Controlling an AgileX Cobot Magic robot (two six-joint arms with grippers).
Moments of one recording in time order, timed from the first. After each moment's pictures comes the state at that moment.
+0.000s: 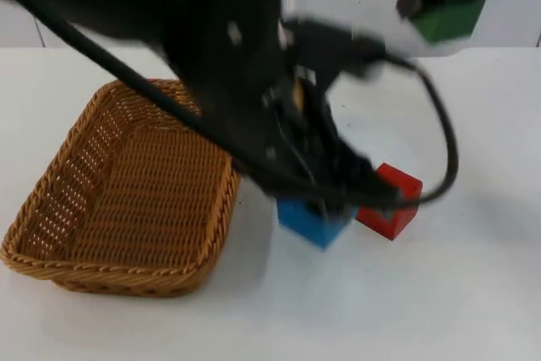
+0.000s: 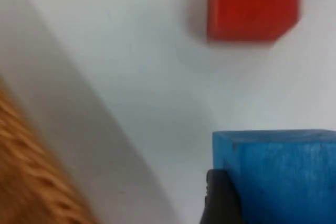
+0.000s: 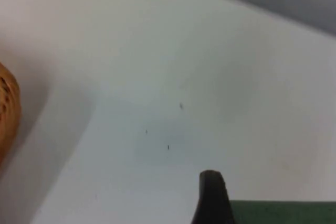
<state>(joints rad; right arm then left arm) 0.37 1.99 -1.69 0.00 0.63 -0.05 -0.80 1.78 -1.08 0.10 0.44 -0.19</state>
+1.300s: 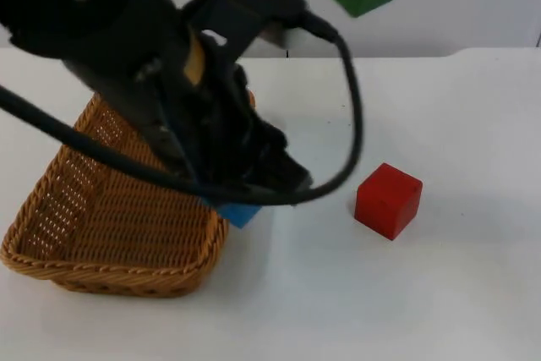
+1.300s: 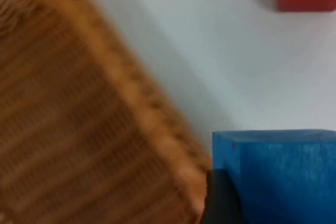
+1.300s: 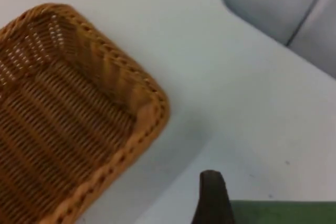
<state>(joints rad) 0.57 1.98 -1.71 0.03 0.60 -0.18 -0.73 1.60 -0.91 0.28 0.46 -0.29</state>
